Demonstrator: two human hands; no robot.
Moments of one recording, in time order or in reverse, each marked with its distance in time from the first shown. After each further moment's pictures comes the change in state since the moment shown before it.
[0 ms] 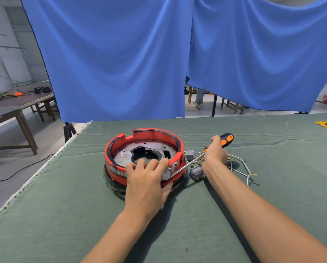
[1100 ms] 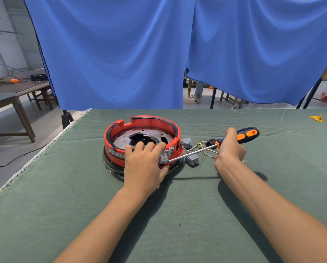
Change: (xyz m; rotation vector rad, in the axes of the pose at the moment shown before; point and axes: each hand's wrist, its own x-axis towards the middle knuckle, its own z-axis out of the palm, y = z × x) left_hand 0.002 0.003 -0.001 0.067 -0.061 -0.029; right_hand -0.019 -0.020 -0.052 -0.030 0.037 -0.066
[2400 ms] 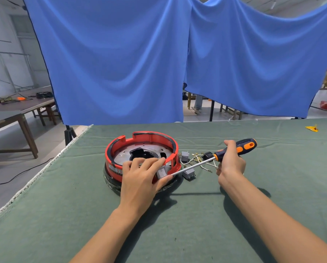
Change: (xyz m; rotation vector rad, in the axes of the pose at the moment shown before) left_hand -0.005 -0.002 0.001 -0.202 0.158 0.055; right_hand -0.008 -0.018 -0.021 -0.002 -0.121 0.030
